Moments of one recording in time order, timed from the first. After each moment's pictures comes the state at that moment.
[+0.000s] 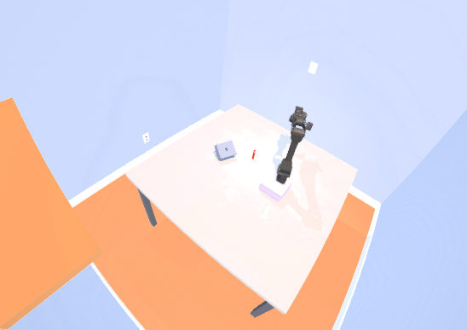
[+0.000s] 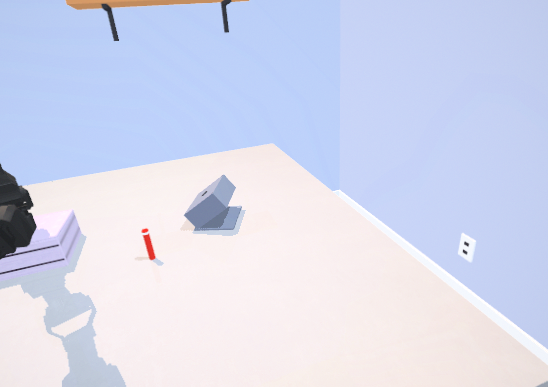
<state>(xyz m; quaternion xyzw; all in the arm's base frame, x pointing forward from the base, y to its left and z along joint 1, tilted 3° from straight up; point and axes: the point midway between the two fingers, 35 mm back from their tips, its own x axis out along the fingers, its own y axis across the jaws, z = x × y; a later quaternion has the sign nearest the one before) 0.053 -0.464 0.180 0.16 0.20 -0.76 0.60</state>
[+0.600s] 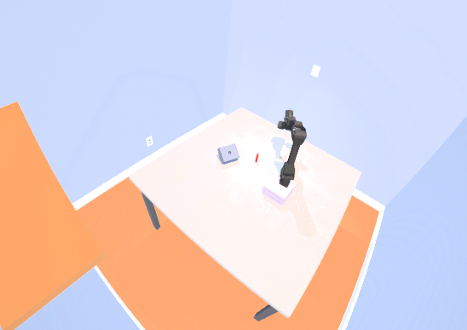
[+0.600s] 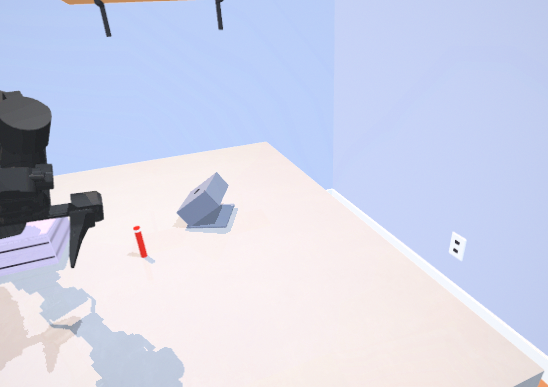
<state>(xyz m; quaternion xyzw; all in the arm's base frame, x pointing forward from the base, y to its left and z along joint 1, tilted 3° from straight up) 0.152 -0.411 0.136 0.21 0.30 -0.65 0.67</state>
